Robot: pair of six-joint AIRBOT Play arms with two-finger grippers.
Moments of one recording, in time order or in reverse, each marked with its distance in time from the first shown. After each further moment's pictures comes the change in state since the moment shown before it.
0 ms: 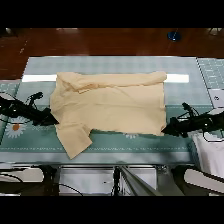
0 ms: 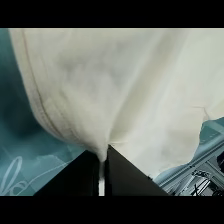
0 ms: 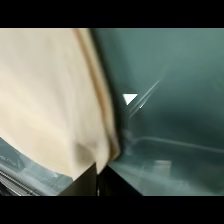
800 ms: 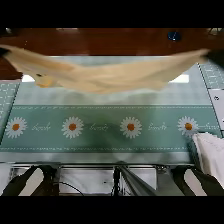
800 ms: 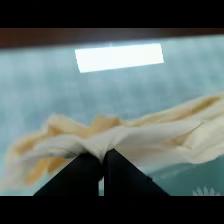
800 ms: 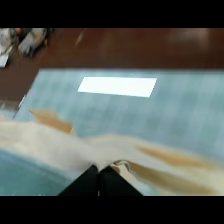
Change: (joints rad) left arm 0.000 0.690 0.594 -0.296 0.054 -0.005; right arm 0.009 0.509 0.866 0.335 0.106 0.062
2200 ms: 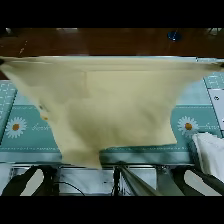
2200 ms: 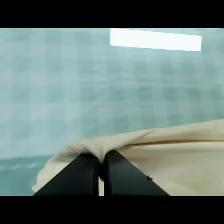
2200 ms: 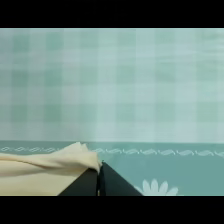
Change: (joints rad) left arm -0.120 -0.042 -0.071 0.293 -0.007 -0.266; right arm 0.077 -0.321 0.170 -0.694 0.150 0.176
